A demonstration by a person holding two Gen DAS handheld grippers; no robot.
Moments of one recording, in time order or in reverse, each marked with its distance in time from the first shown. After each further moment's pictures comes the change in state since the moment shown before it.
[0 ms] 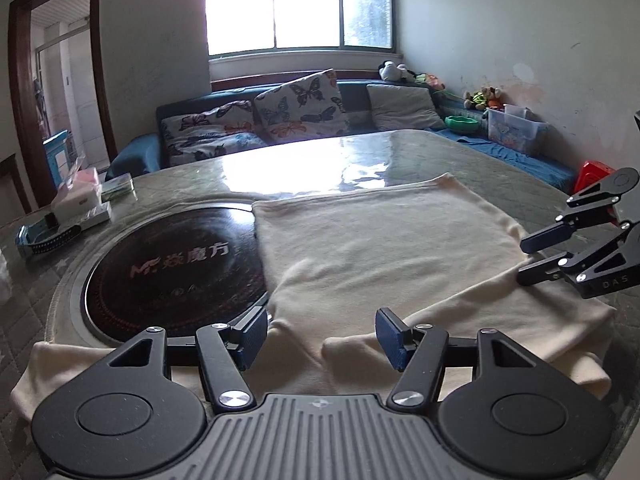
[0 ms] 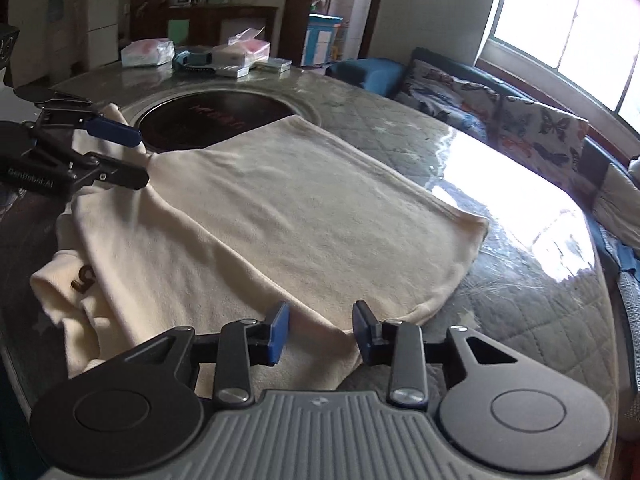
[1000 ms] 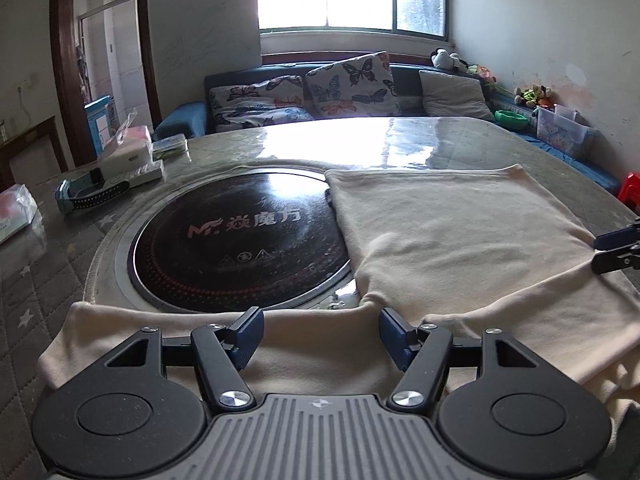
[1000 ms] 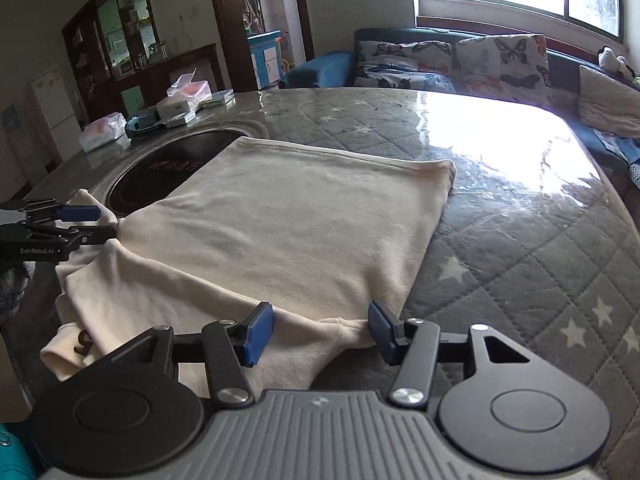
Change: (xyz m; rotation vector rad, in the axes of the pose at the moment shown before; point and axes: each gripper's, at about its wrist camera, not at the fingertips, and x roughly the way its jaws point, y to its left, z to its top) left arm 0.012 0.036 -0.011 -0.096 0.061 0.112; right arm 0.001 -0.047 -0.023 0.346 -0.045 0.055
